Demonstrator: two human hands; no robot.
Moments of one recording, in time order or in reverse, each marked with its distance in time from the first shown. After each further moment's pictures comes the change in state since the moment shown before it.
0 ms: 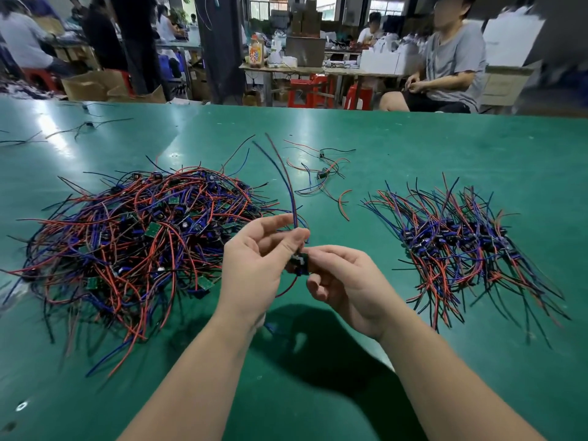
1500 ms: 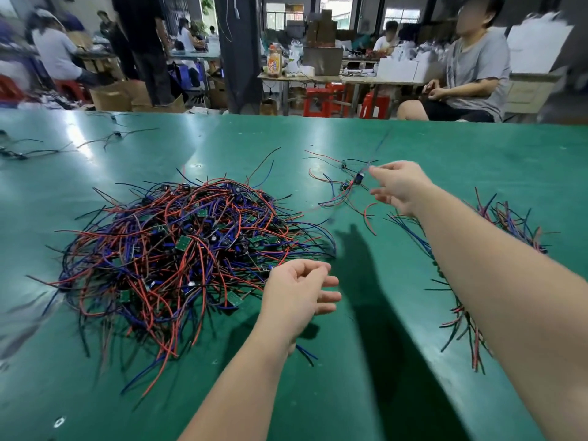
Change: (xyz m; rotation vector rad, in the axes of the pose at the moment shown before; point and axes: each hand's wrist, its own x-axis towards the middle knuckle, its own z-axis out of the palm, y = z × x) left_hand 0.004 -0.007 -0.005 0.147 -0.014 -0.420; right_hand 0.149 -0.107 -0.050 -0.606 0.530 -0.052
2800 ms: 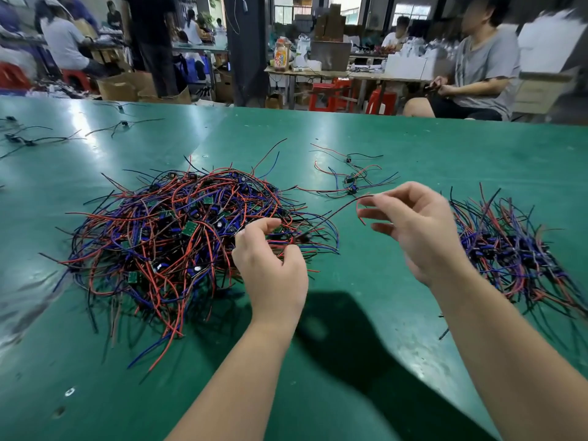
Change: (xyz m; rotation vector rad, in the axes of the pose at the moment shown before) left_hand 0.002 -0.002 -0.009 0.368 0.592 0.541; right_hand -0.128 0.031 0.001 0.282 -0.117 -0.387
